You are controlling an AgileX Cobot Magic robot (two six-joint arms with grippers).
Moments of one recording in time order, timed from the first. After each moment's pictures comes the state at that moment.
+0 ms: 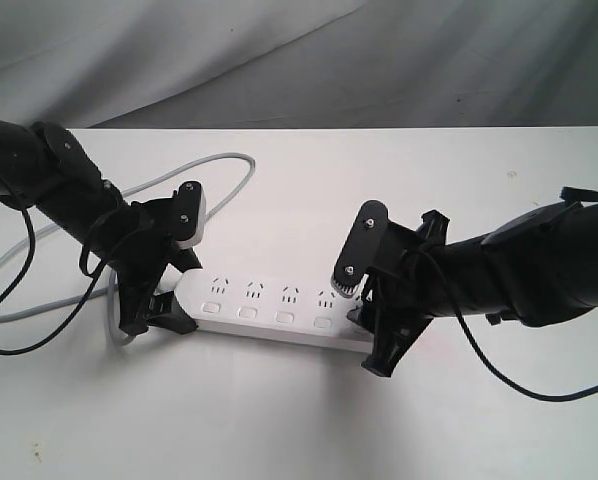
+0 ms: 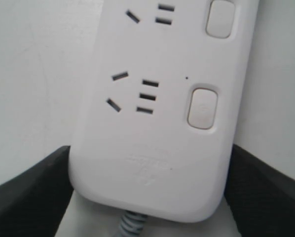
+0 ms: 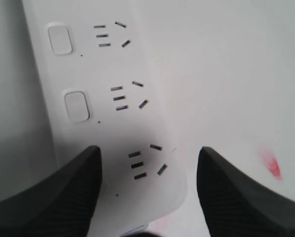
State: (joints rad) left arm -0.09 2.08 -1.22 -0.64 0.77 1.77; right arm 0.39 1.77 -0.79 1.48 0.09 -2.13
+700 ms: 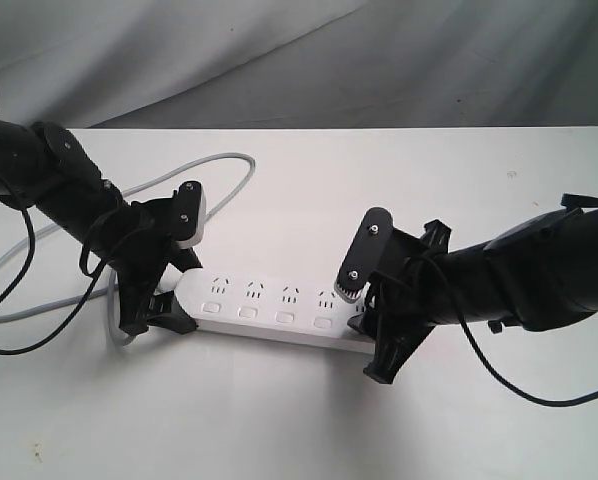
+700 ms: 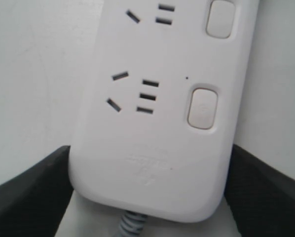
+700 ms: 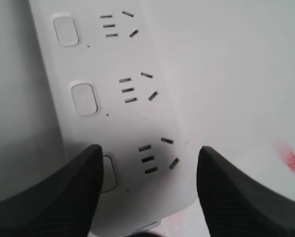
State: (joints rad) left arm -0.09 2.08 -1.22 -0.64 0.77 1.77; right arm 0.38 1.80 -0.76 1.49 0.11 -2.13
